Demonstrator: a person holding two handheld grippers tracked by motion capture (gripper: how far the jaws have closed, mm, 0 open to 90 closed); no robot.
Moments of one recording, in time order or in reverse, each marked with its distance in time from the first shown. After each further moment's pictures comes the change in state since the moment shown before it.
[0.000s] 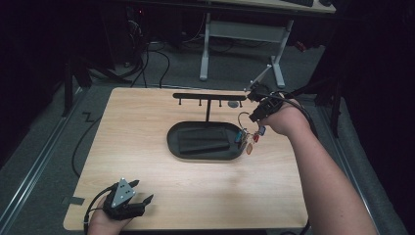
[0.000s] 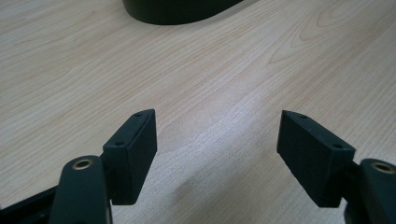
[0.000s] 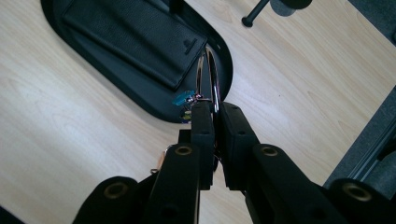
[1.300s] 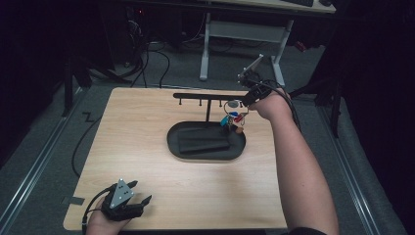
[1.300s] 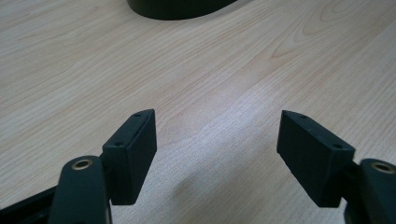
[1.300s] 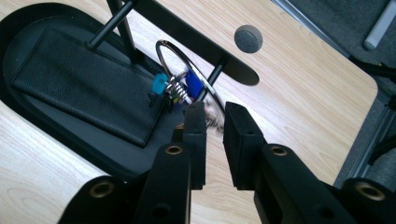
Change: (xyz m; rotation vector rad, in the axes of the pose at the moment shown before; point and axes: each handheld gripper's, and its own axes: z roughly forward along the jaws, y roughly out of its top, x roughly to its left) left arm 0.001 -0.003 -0.002 0.012 0.003 0.002; right arm -0.024 0.039 0.031 -0.071 -0.076 0.084
